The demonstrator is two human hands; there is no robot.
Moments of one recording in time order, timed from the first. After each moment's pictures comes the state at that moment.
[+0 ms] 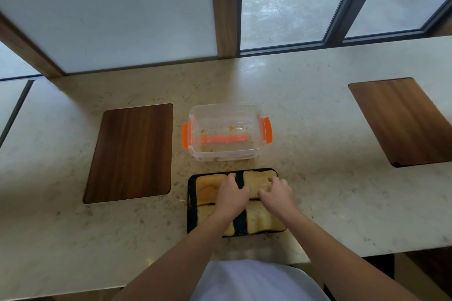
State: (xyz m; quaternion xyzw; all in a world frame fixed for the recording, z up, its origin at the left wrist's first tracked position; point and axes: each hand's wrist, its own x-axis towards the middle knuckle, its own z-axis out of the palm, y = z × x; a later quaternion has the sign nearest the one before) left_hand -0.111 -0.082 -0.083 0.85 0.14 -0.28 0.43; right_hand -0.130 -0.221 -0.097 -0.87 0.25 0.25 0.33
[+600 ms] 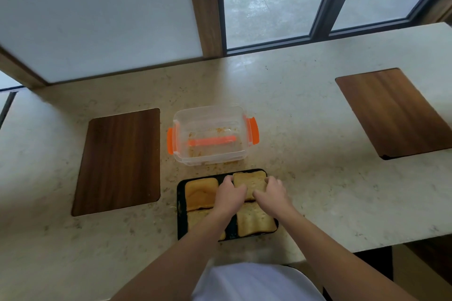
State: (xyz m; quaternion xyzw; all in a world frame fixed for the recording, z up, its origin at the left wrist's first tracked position) left_hand -0.103 -0.110 -0.086 0.83 0.18 -0.31 0.43; right_hand -0.128 -0.241 -0.097 -0.86 0.27 0.27 0.35
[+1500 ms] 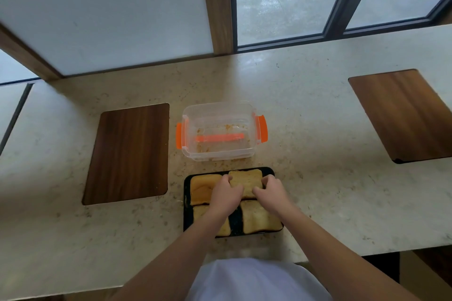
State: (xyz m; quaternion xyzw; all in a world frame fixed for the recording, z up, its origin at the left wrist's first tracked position) left_hand -0.108 -0.084 -0.089 0.83 0.20 -0.29 0.43; right_hand -0.121 -0.228 -0.096 -0.84 0.24 0.27 0.41
